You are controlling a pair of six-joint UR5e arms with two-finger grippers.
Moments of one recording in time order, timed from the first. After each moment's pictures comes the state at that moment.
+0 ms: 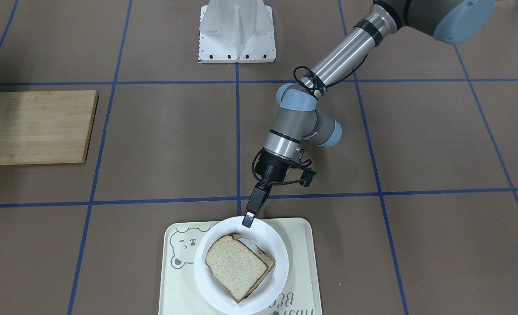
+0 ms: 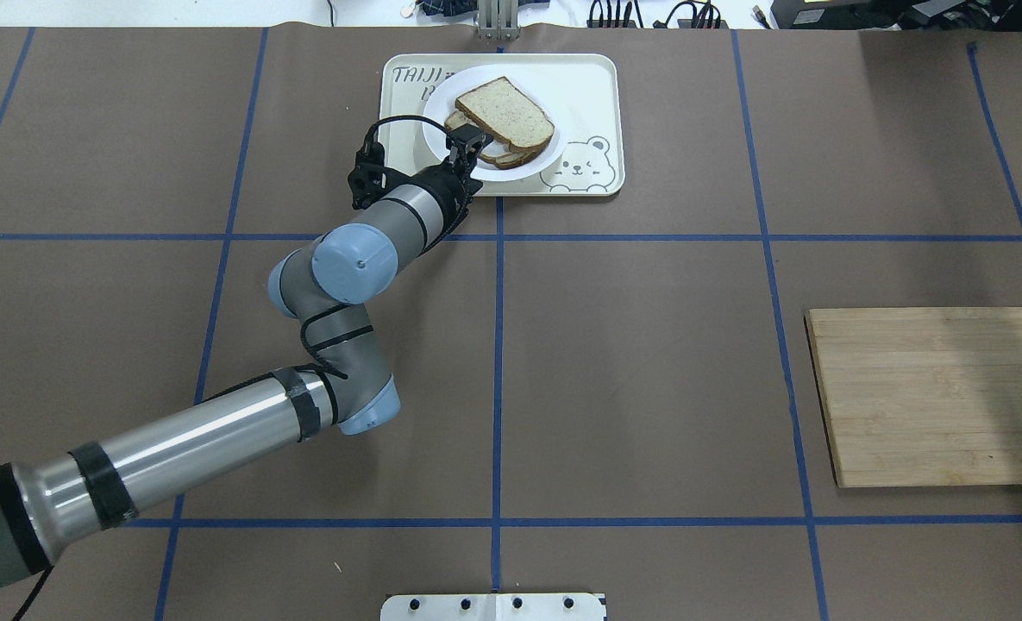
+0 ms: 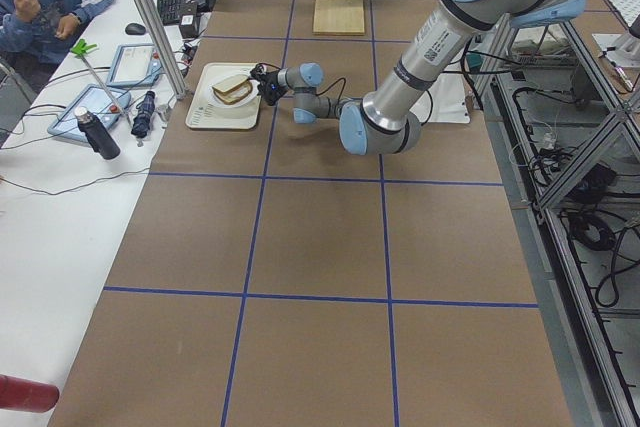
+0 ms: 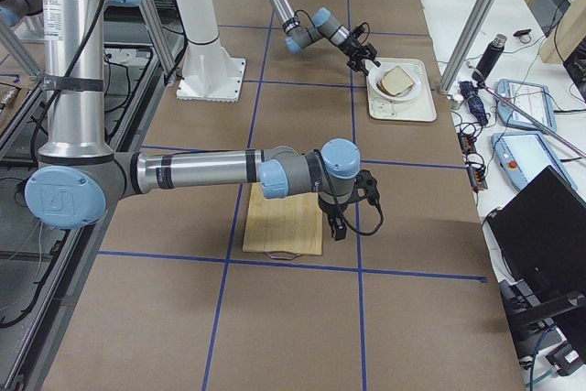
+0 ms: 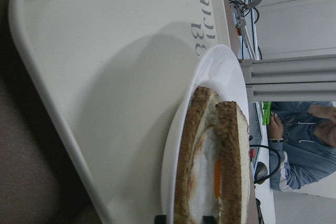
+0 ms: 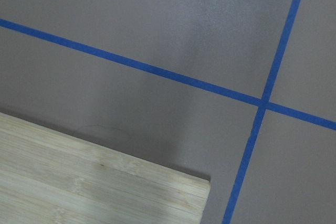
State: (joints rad) left arm -0.55 -2.41 -0.95 -2.89 -1.24 -2.27; right arm 1.43 -1.62 1.70 -1.46 2.38 -0.06
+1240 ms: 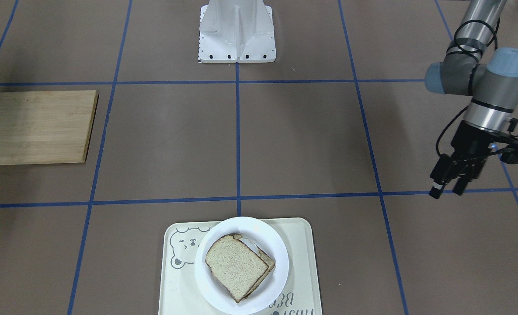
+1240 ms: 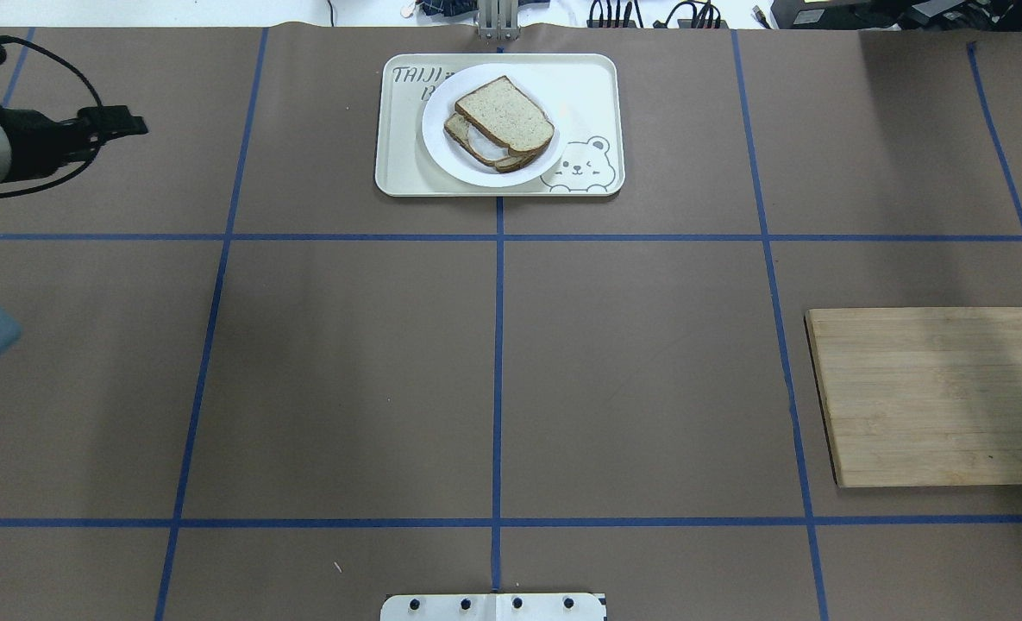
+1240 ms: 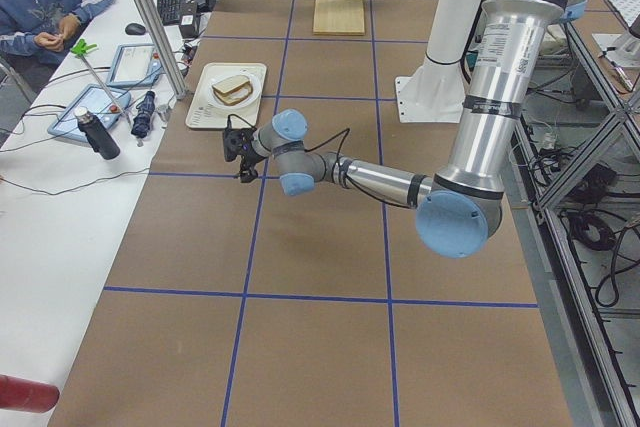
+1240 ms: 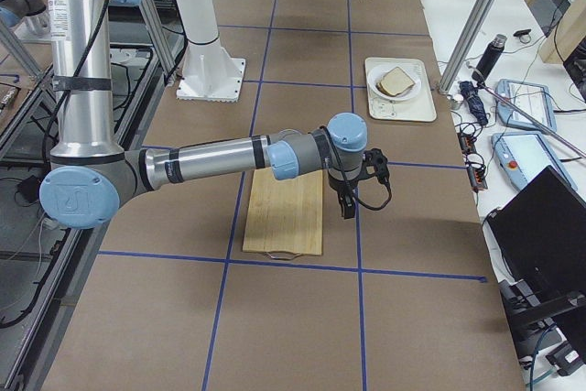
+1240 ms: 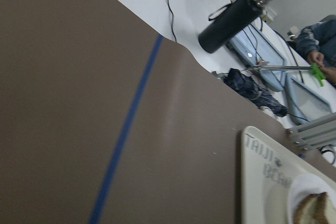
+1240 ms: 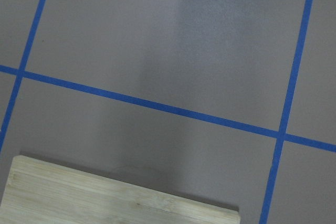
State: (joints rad) left arm -1.04 -1.73 -1.52 -2.54 -1.80 -1.18; right arm 1.41 -1.57 1.76 -1.45 2.38 0.11
